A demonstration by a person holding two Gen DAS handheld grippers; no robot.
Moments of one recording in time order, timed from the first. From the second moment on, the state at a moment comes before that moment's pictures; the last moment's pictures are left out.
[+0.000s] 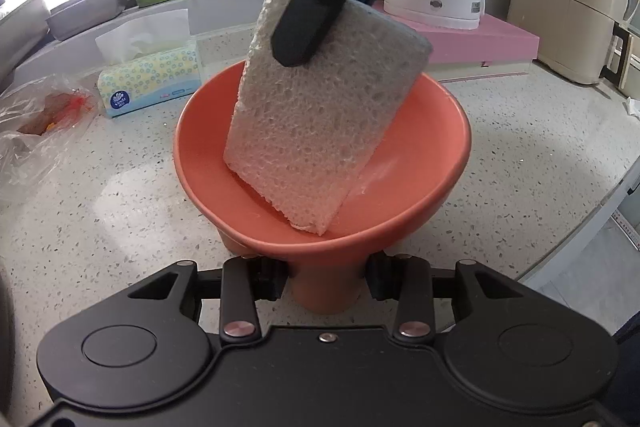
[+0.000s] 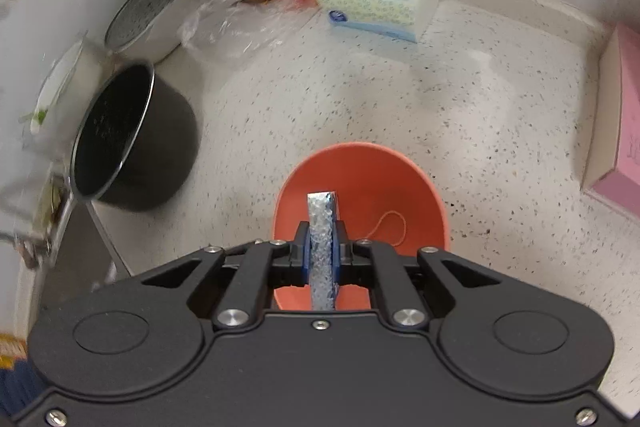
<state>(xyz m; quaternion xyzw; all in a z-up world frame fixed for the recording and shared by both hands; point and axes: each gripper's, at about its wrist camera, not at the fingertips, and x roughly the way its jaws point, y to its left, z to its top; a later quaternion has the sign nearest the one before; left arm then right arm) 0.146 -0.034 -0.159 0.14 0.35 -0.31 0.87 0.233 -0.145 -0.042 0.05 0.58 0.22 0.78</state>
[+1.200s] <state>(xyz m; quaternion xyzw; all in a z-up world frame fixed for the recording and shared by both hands) 0.147 -0.032 -0.160 0.13 0.35 -0.31 0.87 0.237 -0.148 -0.028 -0.08 0.52 0.22 0.82</state>
